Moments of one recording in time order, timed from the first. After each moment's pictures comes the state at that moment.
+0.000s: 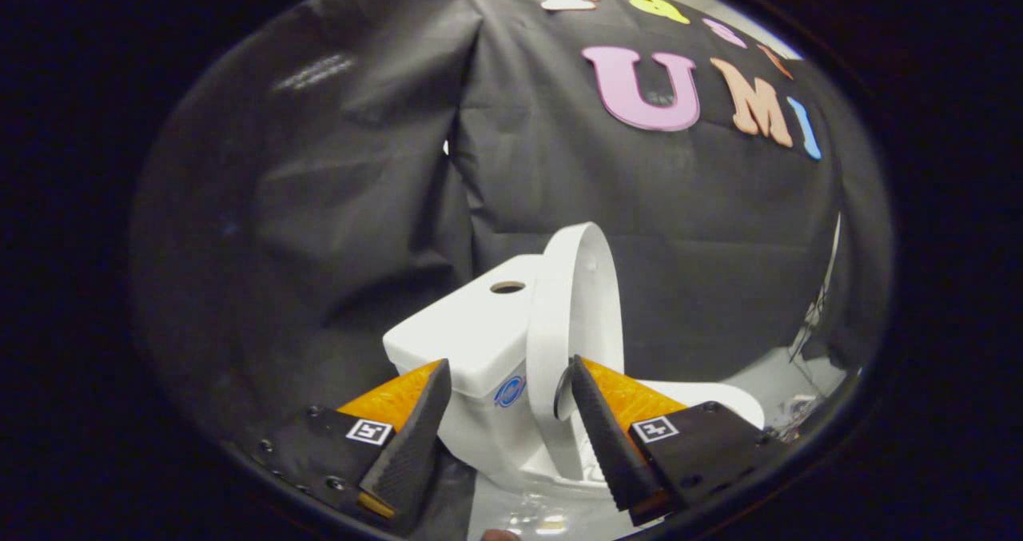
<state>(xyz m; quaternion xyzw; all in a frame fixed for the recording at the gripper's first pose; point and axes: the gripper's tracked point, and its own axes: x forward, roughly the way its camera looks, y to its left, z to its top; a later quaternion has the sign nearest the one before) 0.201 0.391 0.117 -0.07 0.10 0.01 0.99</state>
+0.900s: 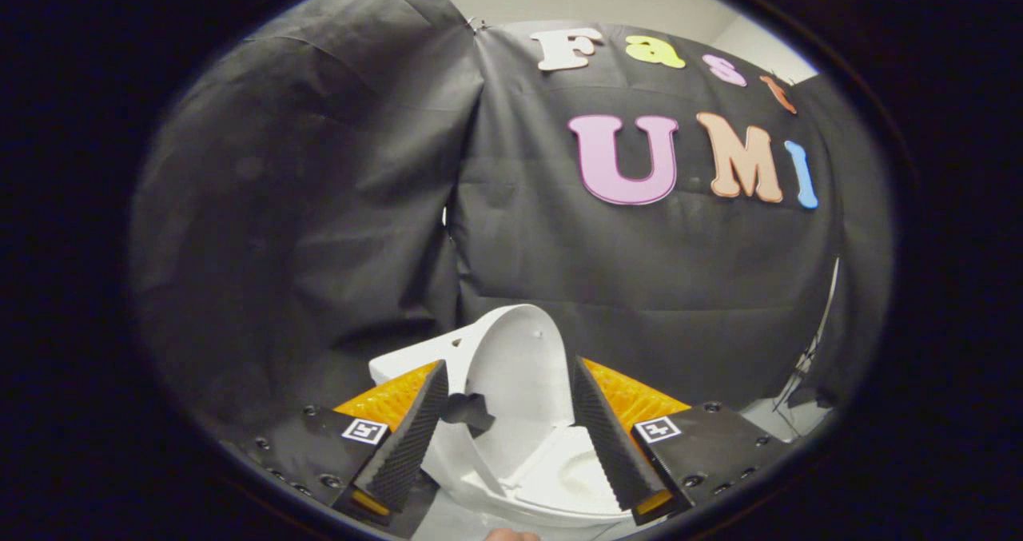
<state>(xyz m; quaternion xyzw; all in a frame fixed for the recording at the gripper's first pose) 0.125 0.274 0.208 -0.08 0.01 0.05 1.00</state>
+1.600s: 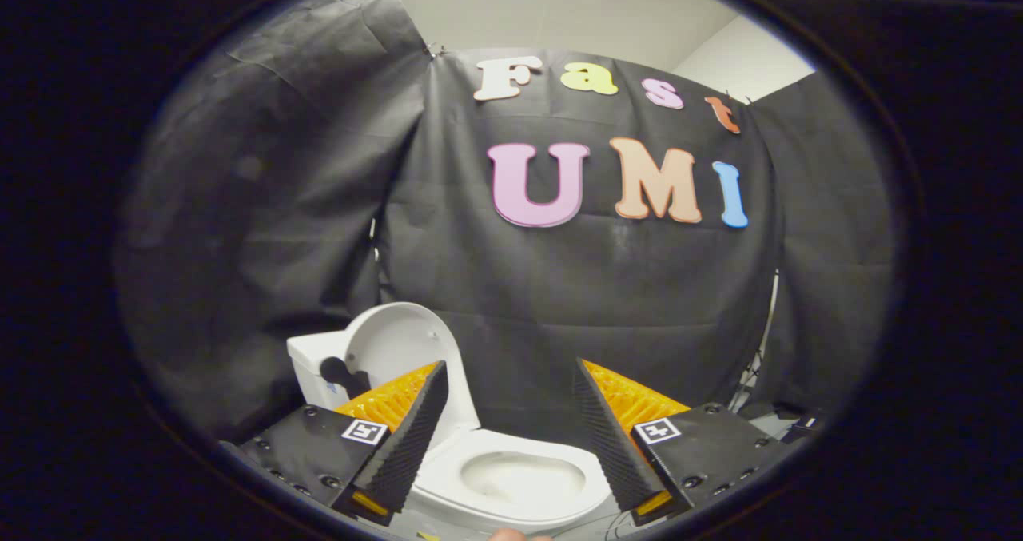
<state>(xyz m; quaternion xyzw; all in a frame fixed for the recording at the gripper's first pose) 0.075 0.115 0.209 -0.09 -0.04 -0.04 0.99</state>
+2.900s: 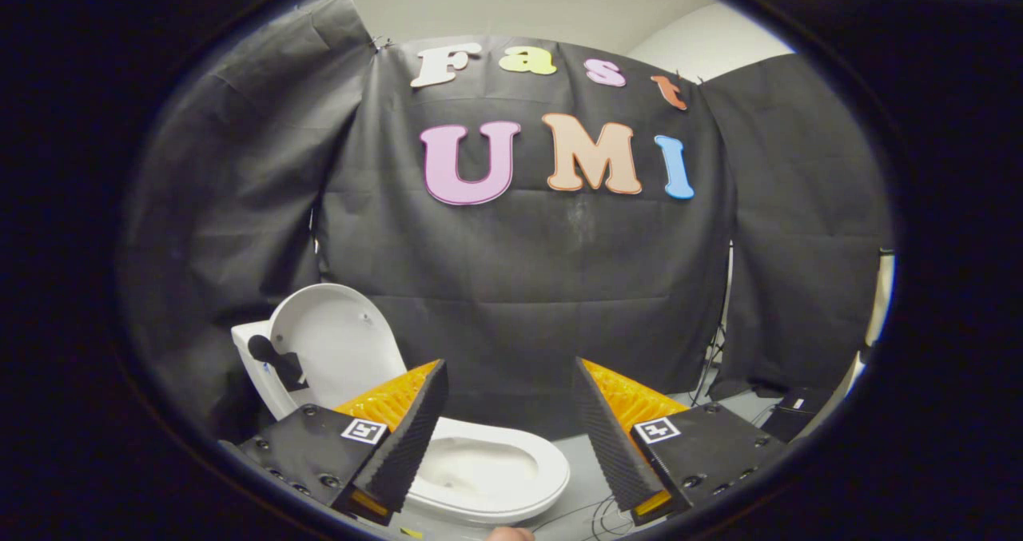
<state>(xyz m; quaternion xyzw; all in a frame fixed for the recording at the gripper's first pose) 0.074 0.025 0.194 -0.06 -0.03 -0.11 0.99</state>
